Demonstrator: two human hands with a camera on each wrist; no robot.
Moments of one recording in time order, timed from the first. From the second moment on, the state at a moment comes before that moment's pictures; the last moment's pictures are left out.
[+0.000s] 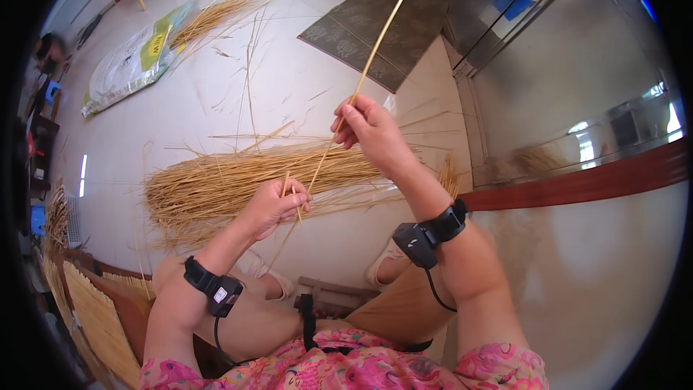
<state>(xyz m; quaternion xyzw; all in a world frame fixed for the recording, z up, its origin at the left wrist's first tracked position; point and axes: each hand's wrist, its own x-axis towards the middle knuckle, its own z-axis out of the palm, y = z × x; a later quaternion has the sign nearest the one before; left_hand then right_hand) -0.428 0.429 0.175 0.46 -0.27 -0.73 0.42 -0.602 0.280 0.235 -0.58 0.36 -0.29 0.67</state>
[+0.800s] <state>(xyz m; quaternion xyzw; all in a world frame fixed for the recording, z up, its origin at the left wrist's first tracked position) -0.426 0.426 0.174 0.45 -0.30 -0.74 0.40 -0.600 0.284 0.239 -0.59 0.34 -0.27 0.68</state>
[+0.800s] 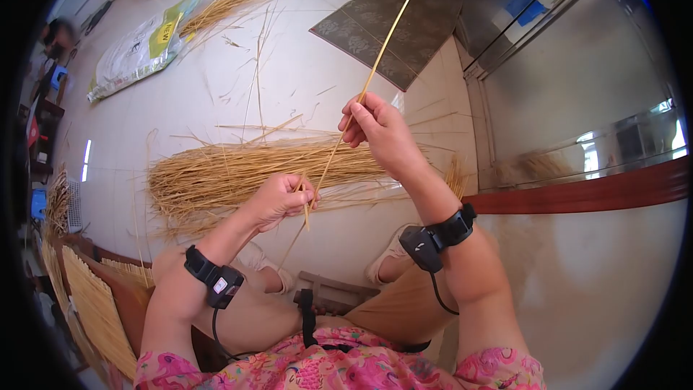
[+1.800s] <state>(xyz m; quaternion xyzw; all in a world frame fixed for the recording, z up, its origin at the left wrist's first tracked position) -0.426 0.424 0.179 0.40 -0.22 -0.78 0.43 -0.617 0.268 0.262 -0.51 0.27 -0.38 0.72</state>
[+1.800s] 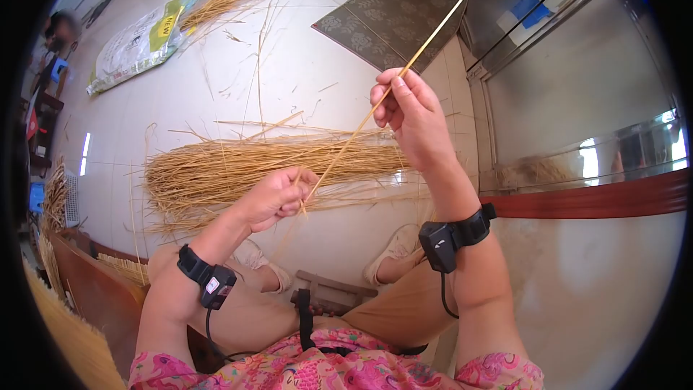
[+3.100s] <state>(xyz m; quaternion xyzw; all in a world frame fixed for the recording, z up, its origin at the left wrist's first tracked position) -0.427 0.425 0.186 0.47 -0.31 -0.73 0.40 -0.601 0.277 0.224 -0.57 0.42 -0.28 0.64</state>
